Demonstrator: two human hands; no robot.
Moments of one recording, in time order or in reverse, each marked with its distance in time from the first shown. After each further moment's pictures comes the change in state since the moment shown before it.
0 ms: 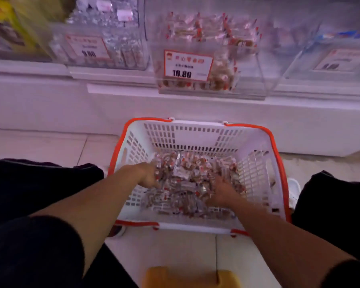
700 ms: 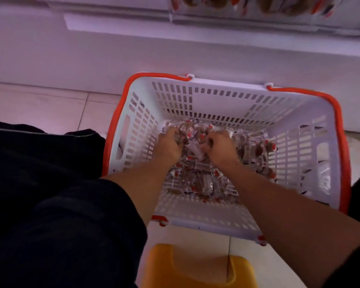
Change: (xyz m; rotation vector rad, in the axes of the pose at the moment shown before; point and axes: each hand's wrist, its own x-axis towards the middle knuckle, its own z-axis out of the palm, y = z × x) left_hand 0.128 0.006 0.082 -0.694 0.622 -0.138; right_hand 0.099 -0.057 0.021 0.135 0.349 -0.143
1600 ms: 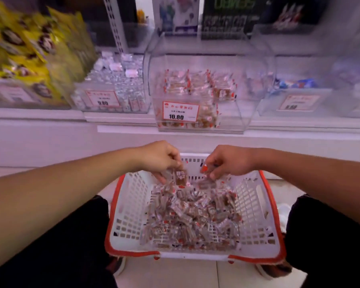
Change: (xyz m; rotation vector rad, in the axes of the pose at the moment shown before) left_hand -0.129 0.189 -0.227 -0.029 -0.543 0.337; right_hand -0.107 -0.087 -0.275 -0.041 -0.449 -0.422
